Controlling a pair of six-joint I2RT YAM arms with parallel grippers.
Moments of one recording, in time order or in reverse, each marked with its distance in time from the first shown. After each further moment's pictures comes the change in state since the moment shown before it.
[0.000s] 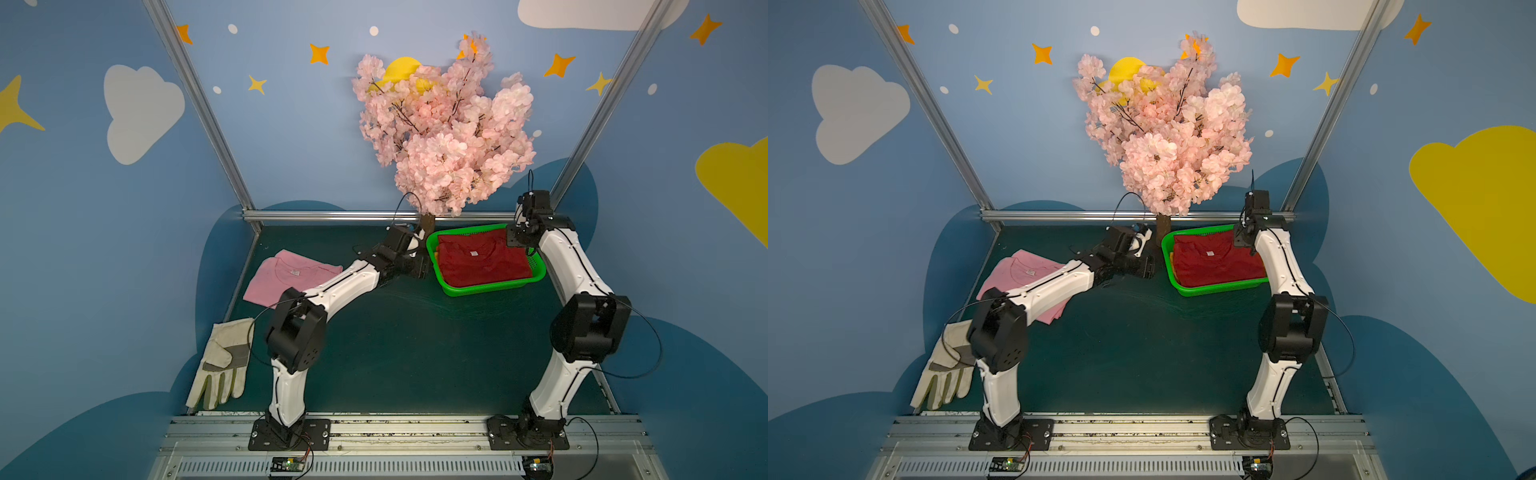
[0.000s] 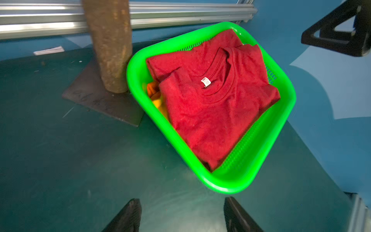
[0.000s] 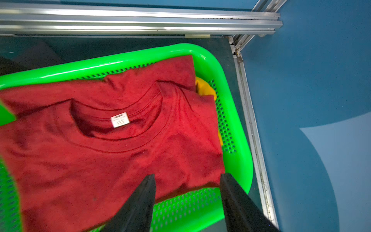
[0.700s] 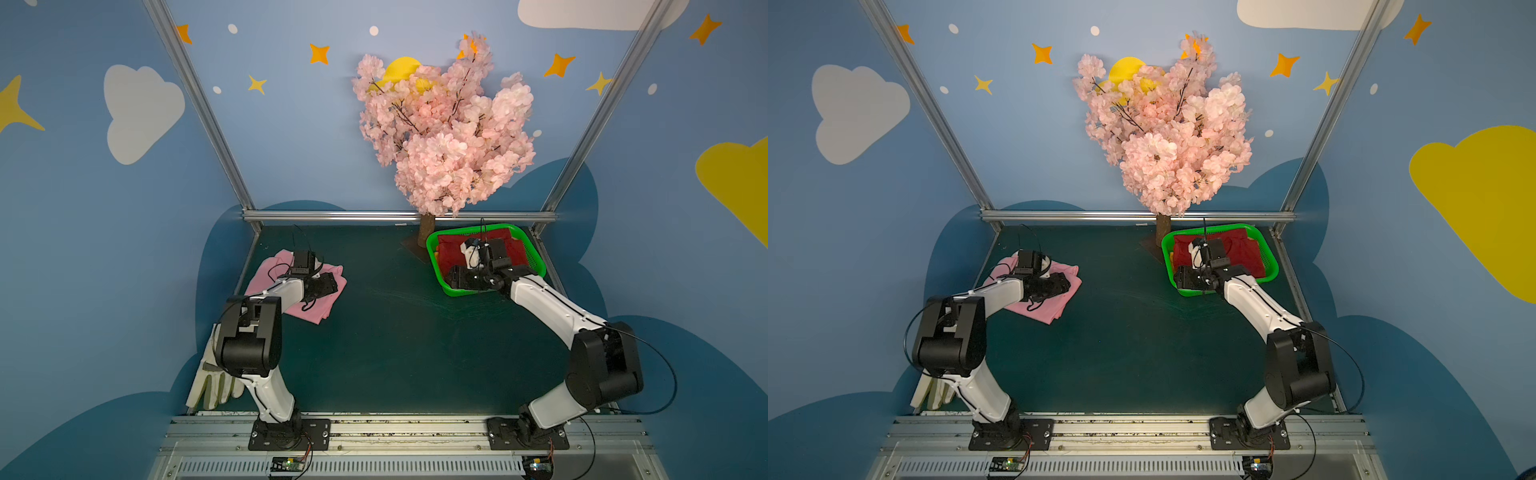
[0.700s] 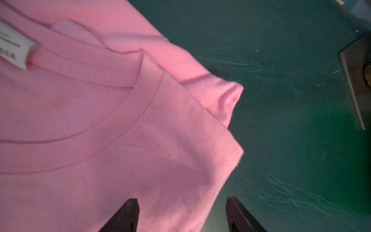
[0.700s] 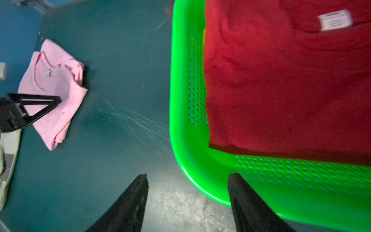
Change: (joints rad) left arm 0.553 -0.040 -0.415 0.005 -0.037 -0.081; right arm 0.325 -0.222 -0.601 0.380 -0.397 0.275
